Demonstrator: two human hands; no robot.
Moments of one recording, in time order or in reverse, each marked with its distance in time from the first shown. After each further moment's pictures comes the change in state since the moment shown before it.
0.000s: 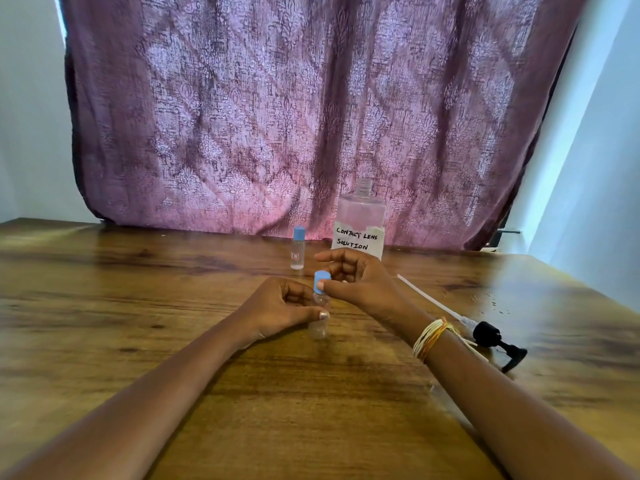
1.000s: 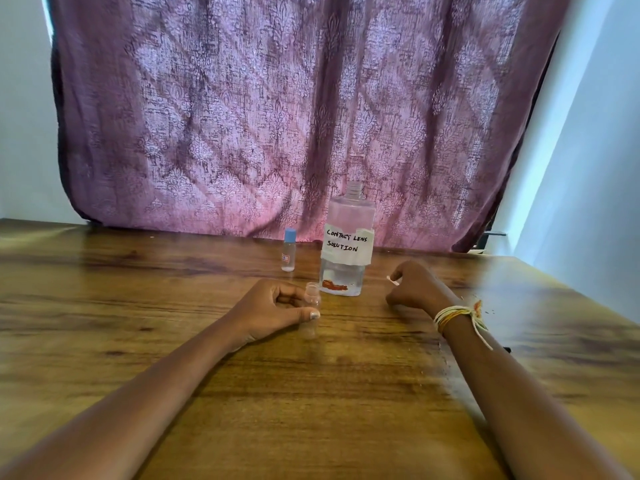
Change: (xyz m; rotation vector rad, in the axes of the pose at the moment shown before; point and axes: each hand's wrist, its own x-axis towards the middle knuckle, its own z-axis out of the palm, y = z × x) left_hand 0.000 -0.001 0.002 0.004 -0.001 0.002; right_hand 0.008 0.031 -0.093 -0.961 0.197 0.499
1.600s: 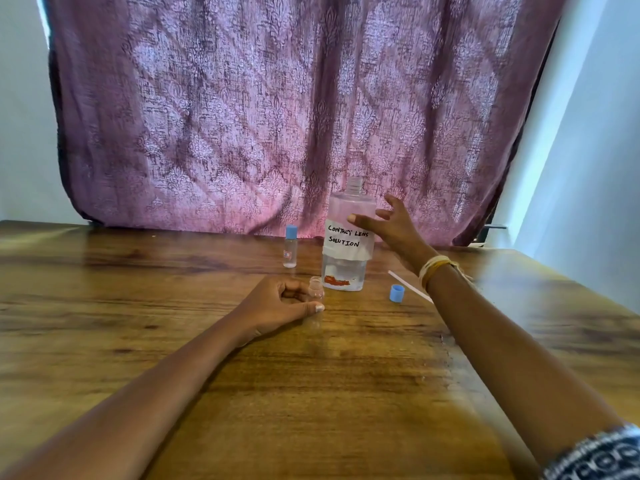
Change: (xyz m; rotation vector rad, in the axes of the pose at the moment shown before) left_hand 0.006 -0.007 0.000 0.030 -0.004 -0.033; right_hand 0.036 -0.051 -0.019 0.918 0.064 -0.116
